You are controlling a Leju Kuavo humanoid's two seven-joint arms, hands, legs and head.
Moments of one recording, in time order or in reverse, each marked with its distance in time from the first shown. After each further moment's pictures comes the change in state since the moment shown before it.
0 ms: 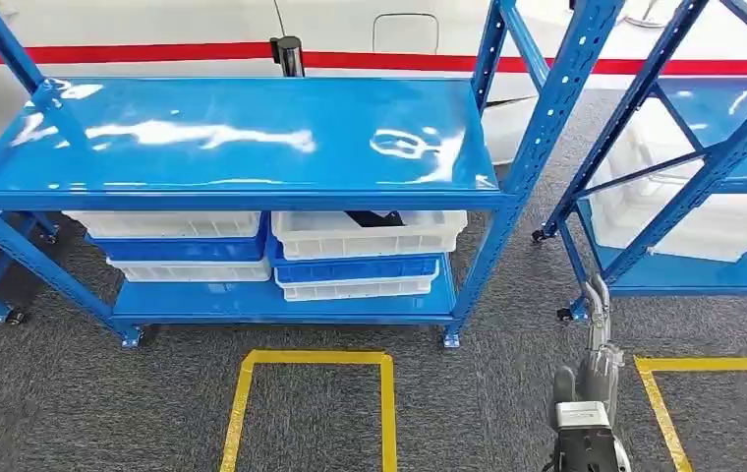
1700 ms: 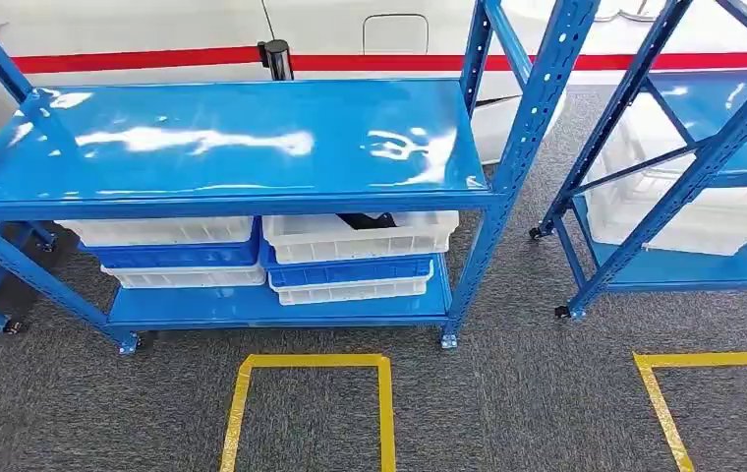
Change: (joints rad) left arm -0.003 -0.021 -0.056 0.029 -0.022 0.023 0.220; right arm -0.346 -0.016 -0.150 1.627 0.107 0.092 0.716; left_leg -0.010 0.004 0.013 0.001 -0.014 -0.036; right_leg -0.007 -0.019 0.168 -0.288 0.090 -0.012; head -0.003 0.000
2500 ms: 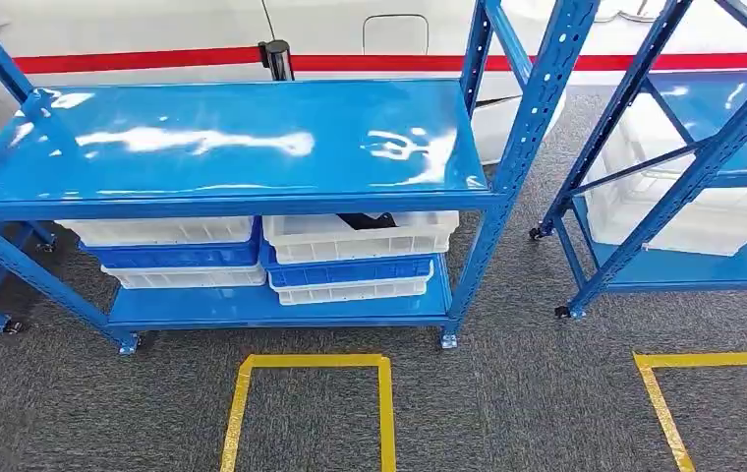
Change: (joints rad) left arm 0.152 0.064 -0.566 -0.099 0.497 -0.187 0.168; right arm 0.114 -0.032 0.099 -0.085 -0.241 0.216 -0.067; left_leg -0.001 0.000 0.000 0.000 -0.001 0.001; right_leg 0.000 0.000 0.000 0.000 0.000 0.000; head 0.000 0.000
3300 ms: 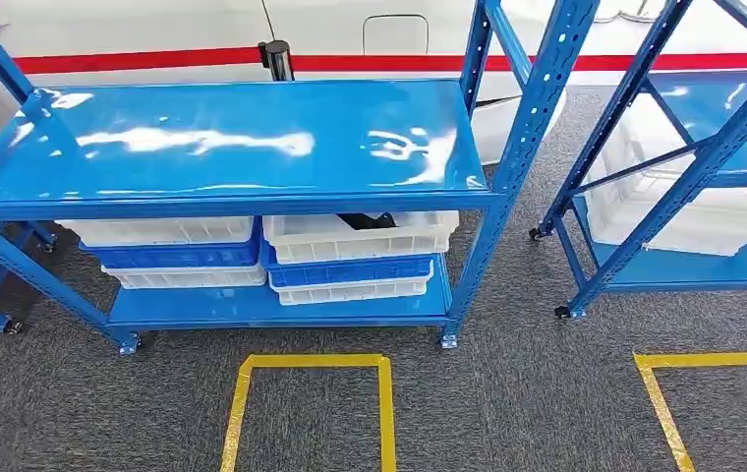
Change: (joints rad) left arm 0.083 0.039 -0.339 -0.068 0.276 -0.103 0.094; right arm 0.064 -0.015 0.072 -0.075 -0.133 0.122 -0.037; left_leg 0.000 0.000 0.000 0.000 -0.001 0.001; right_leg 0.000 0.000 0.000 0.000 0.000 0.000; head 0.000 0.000
